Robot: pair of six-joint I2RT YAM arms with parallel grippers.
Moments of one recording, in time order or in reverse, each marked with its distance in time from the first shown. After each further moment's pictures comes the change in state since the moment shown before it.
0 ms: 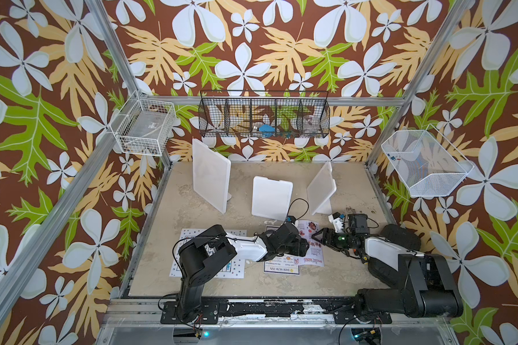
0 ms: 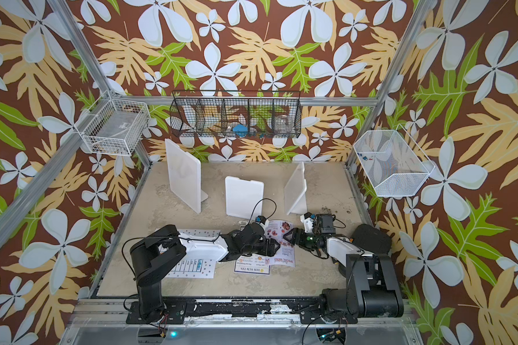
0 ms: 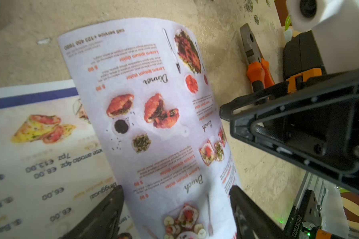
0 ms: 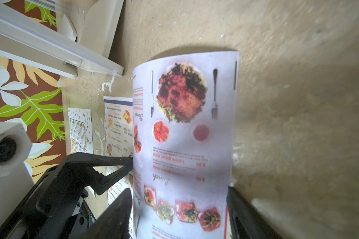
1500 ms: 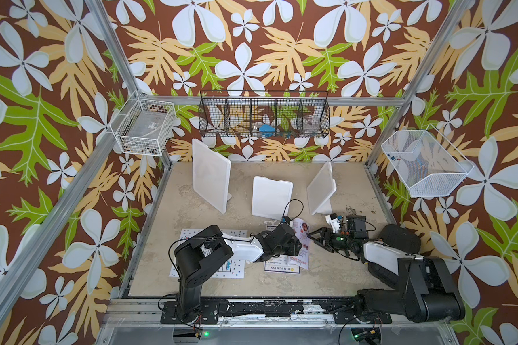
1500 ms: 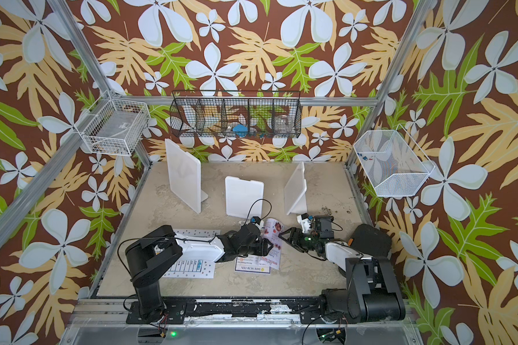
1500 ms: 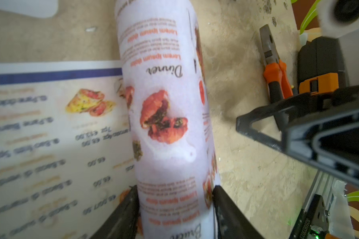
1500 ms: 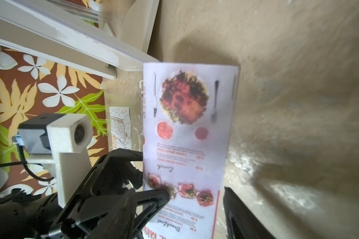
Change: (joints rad) left arm 0.024 -0.056 -0.066 -0.016 -0.006 -0.041; right arm 0.034 -0.046 -0.053 0.154 -0.114 0.187
